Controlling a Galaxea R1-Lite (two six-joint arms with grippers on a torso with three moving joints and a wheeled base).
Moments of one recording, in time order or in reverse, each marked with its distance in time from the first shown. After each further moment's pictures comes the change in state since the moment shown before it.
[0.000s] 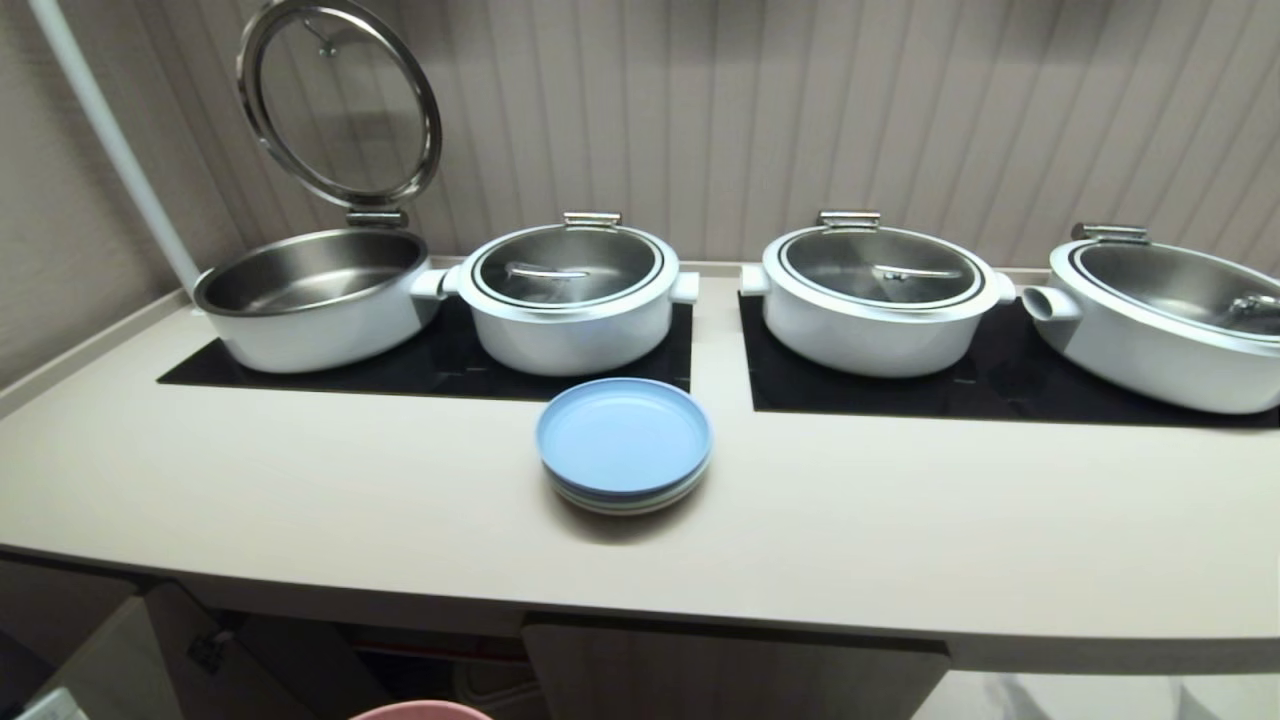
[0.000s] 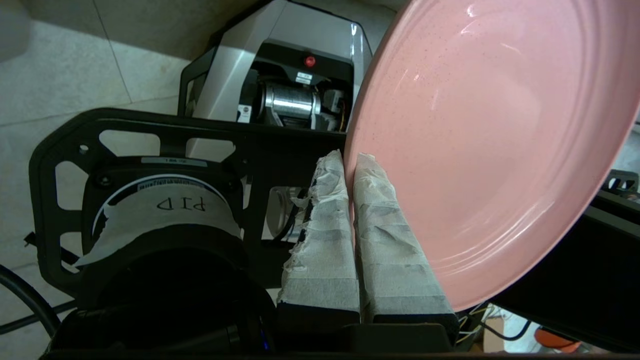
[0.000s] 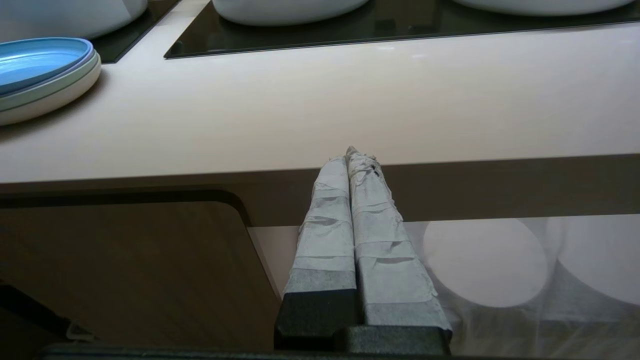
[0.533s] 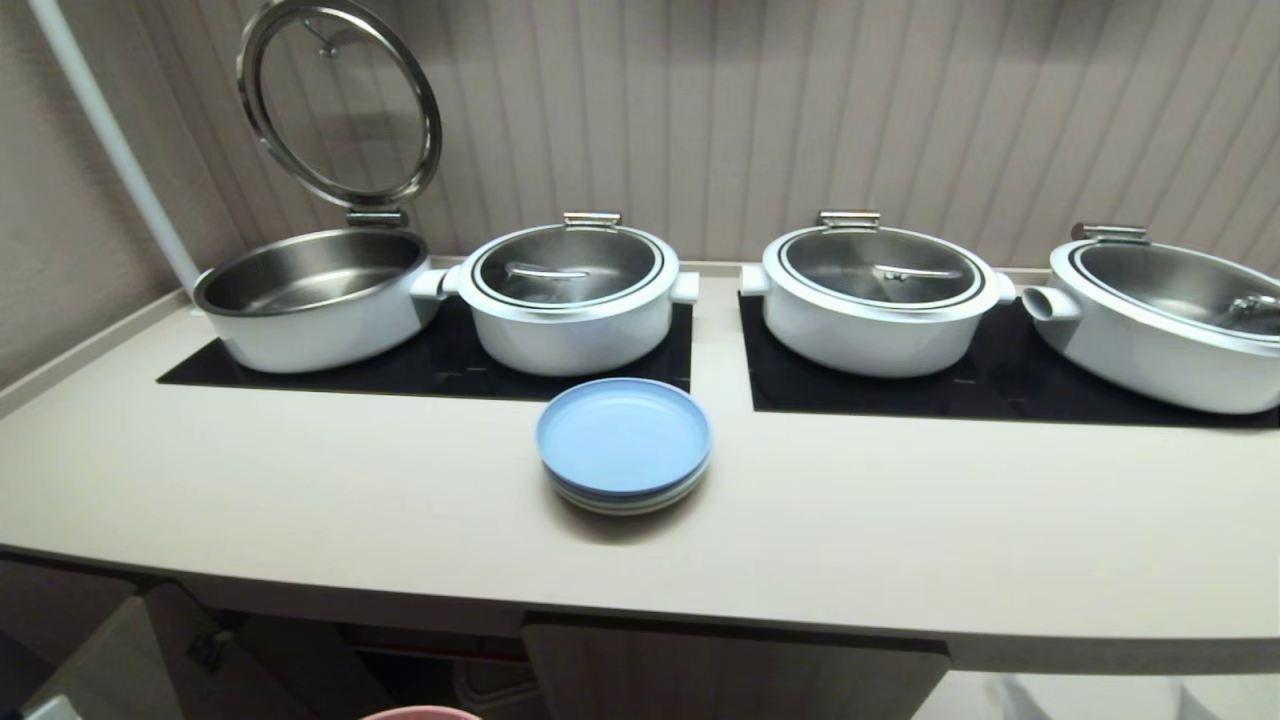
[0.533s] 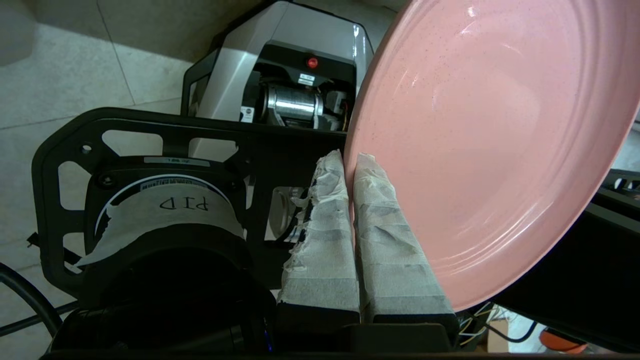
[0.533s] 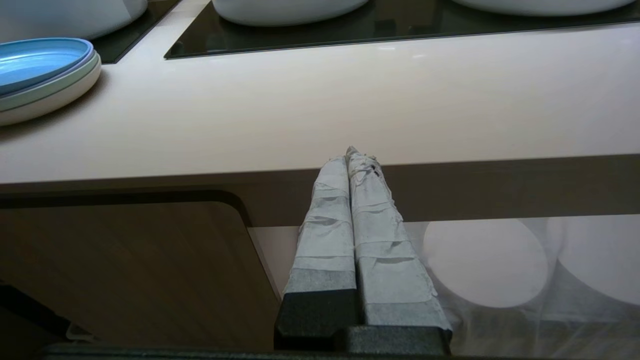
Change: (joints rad) left arm -0.004 -0.013 0.010 -0.004 0.006 0.002; right arm 0.000 0.000 0.000 0.000 0.000 0.000
